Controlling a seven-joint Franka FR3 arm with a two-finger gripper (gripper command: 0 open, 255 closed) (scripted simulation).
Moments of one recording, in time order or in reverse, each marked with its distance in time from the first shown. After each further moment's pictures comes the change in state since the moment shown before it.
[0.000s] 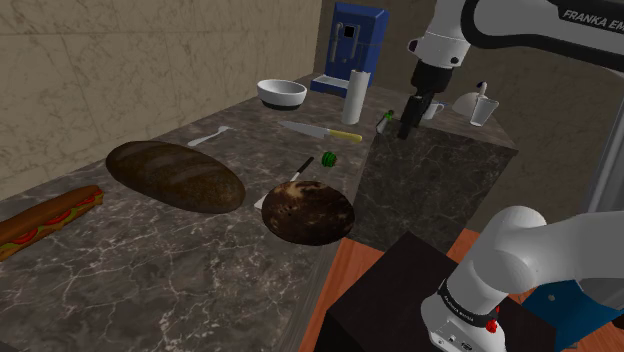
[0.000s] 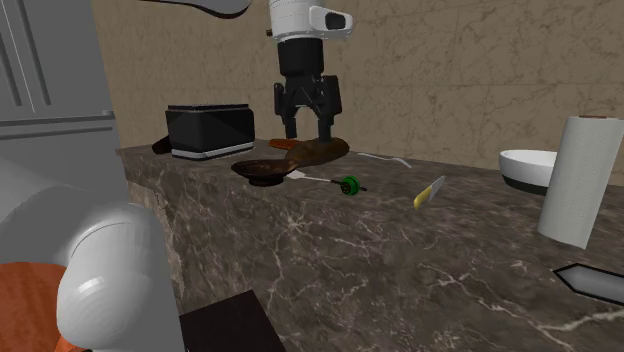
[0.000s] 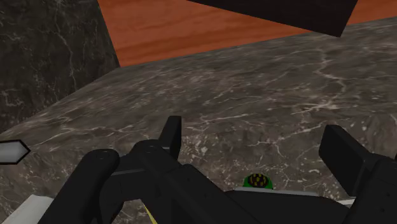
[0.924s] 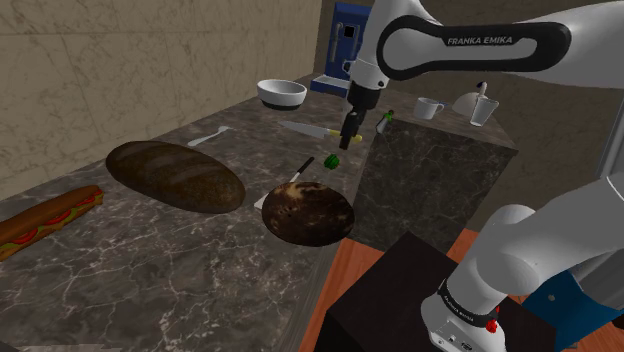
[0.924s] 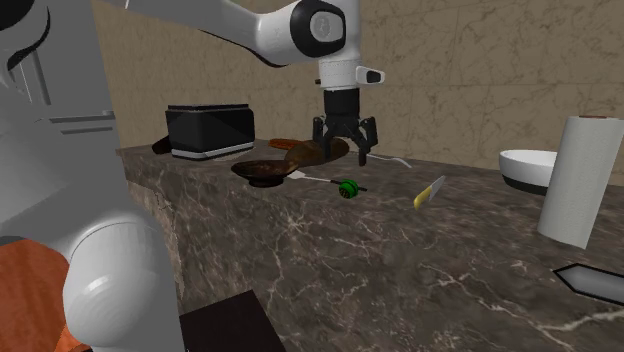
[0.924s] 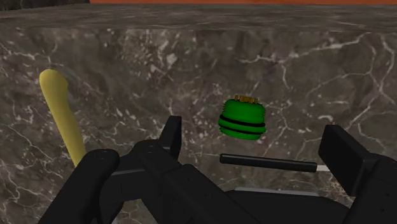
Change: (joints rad) arm 0.074 0.341 0.024 0.037 0.040 0.348 -0.106
